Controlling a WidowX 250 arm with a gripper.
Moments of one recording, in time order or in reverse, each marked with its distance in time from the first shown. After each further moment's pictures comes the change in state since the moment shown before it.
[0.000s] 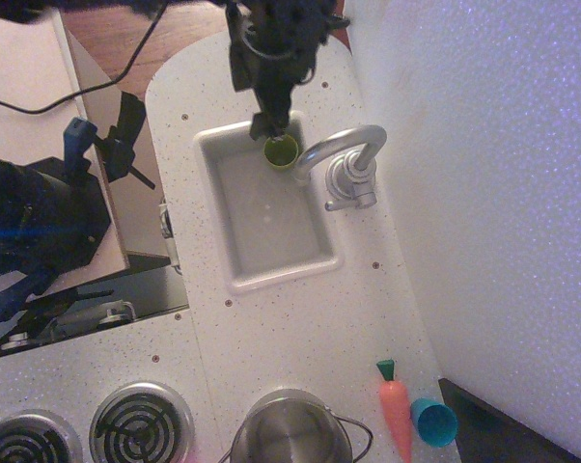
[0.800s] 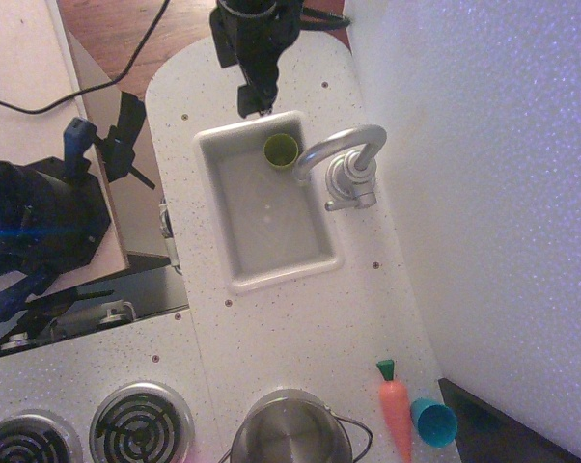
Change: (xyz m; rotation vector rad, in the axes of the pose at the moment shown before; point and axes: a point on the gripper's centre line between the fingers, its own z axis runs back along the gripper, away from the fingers) arm -0.011 0.018 0.030 -0.012 -0.032 0.037
